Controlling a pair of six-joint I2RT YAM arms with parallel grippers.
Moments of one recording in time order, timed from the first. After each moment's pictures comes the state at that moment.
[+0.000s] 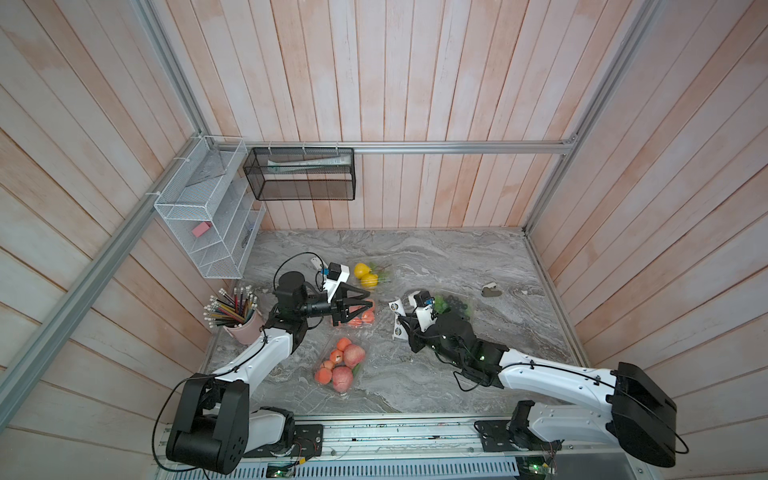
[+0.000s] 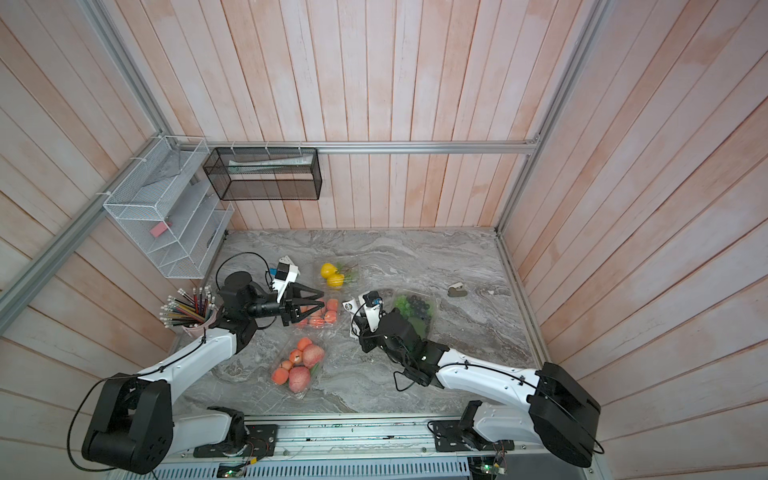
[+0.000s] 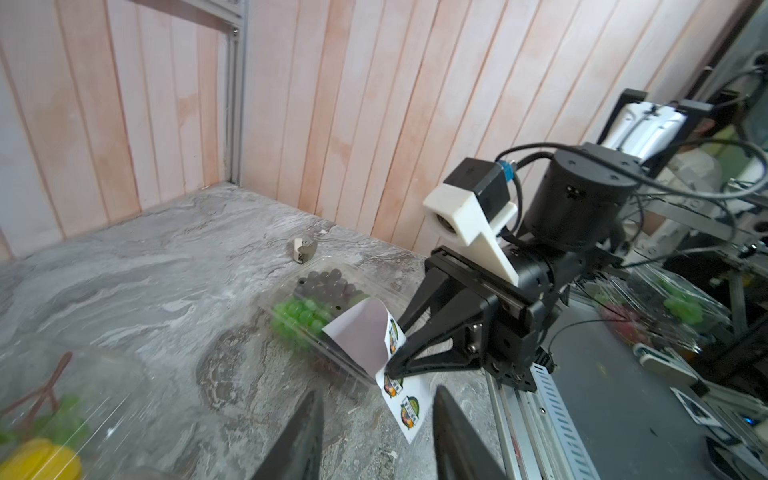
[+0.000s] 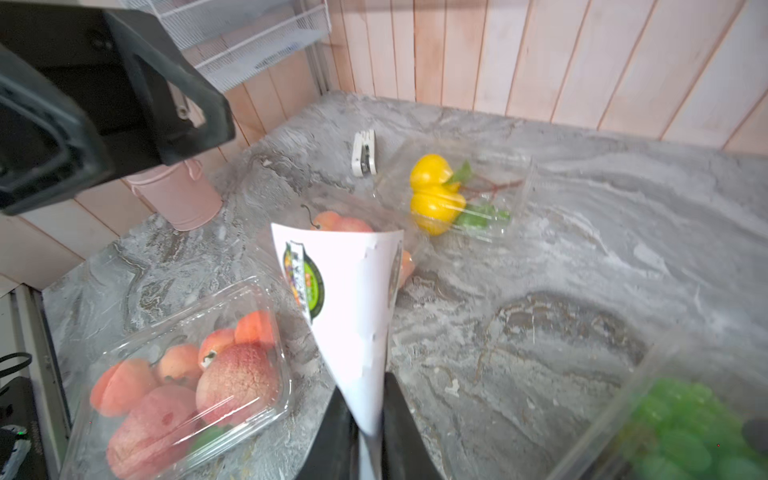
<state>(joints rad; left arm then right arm) -0.21 1.29 0.64 0.56 1.25 -0.12 1.00 1.19 0.60 0.29 0.18 0.23</state>
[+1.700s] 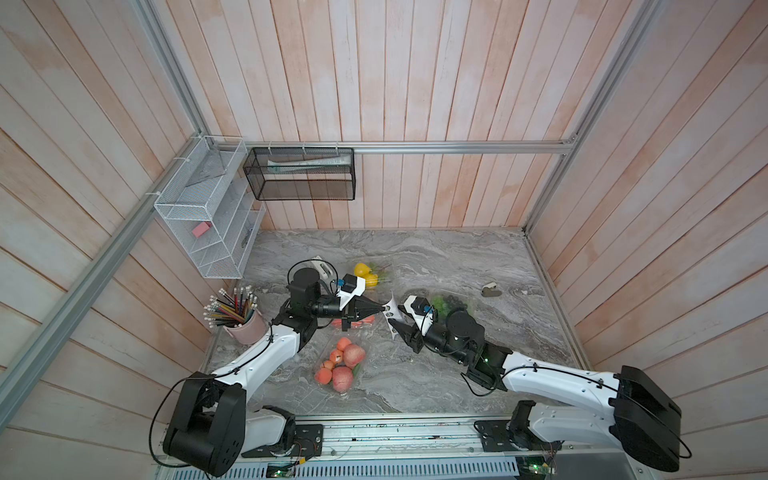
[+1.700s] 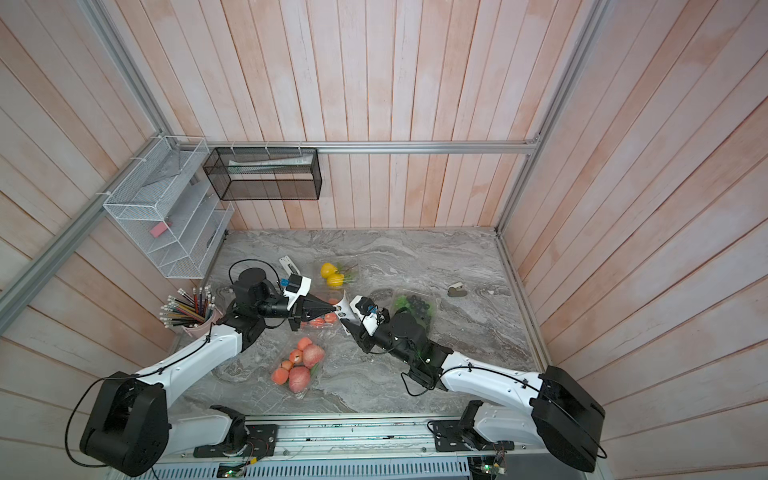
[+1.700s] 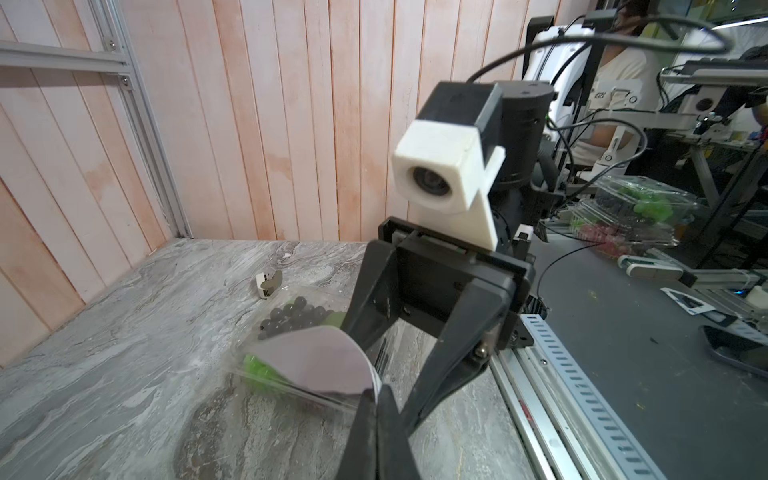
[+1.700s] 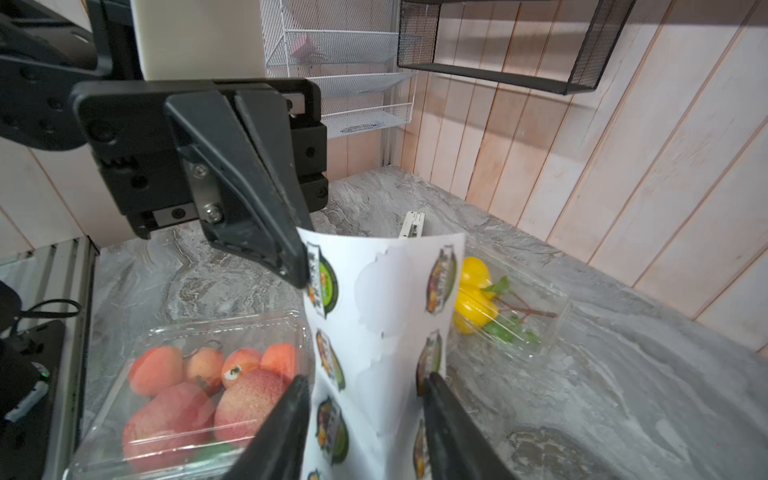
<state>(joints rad) -0.33 1.28 0.72 0.37 1.26 0.21 0.97 1.15 0.55 0.47 0.00 -0.03</state>
